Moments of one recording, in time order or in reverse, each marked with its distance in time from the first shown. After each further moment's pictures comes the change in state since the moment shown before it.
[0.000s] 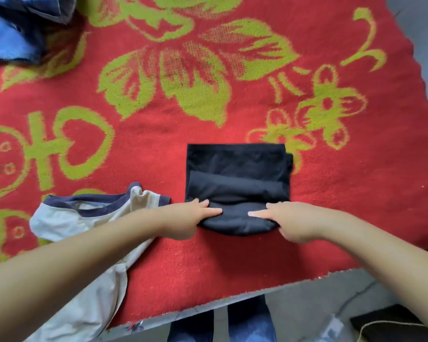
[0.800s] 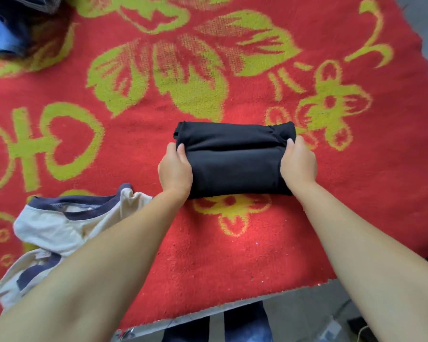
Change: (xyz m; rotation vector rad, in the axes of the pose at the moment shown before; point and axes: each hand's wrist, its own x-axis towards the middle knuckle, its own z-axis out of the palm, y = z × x) left_hand 0.081 -0.026 -0.023 -0.796 1.285 -0.559; right_hand 0.093 0.062 -0.019 0.761 0.974 0.699
